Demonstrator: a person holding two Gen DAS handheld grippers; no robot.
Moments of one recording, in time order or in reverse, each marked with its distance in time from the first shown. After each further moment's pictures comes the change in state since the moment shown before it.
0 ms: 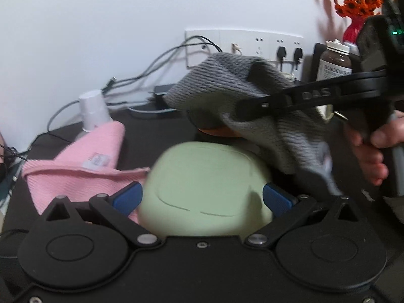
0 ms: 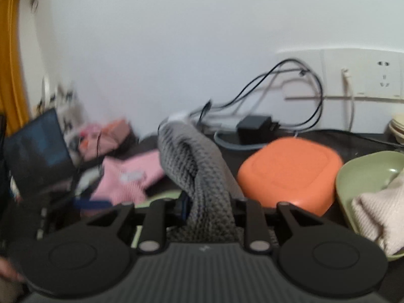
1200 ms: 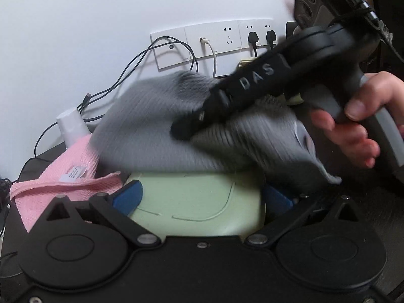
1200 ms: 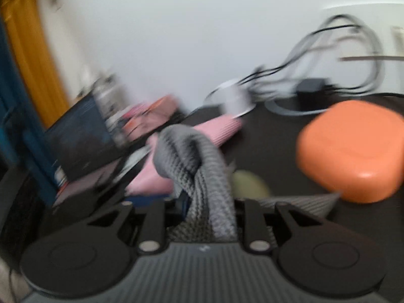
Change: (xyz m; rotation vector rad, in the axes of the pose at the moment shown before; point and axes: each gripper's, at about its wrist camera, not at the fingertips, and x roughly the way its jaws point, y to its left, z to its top) left arm 0.011 -0.032 -0.018 0.185 -0.036 0.006; right arm 0.024 0.013 -0.015 0.048 0.121 0.217
